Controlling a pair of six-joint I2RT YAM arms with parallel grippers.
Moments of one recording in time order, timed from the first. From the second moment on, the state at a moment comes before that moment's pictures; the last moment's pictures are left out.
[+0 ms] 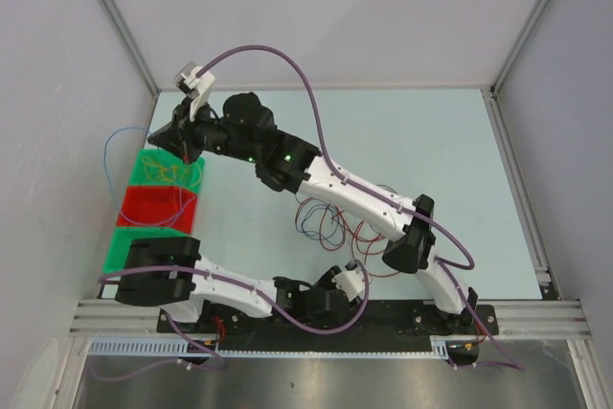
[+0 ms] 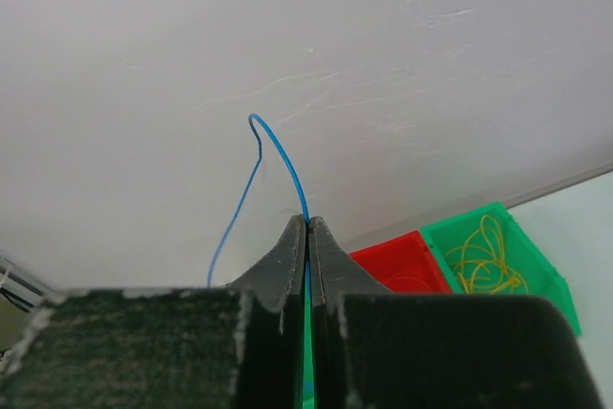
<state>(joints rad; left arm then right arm) -1.61 1.56 0.67 0.05 -0.48 -0.42 1.15 2.20 2.48 -0.14 -0.18 0.30</state>
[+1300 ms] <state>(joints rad) -1.62 1.40 0.46 0.15 -0.54 -0.58 1.25 2.54 2.49 0.03 -0.19 0.35</state>
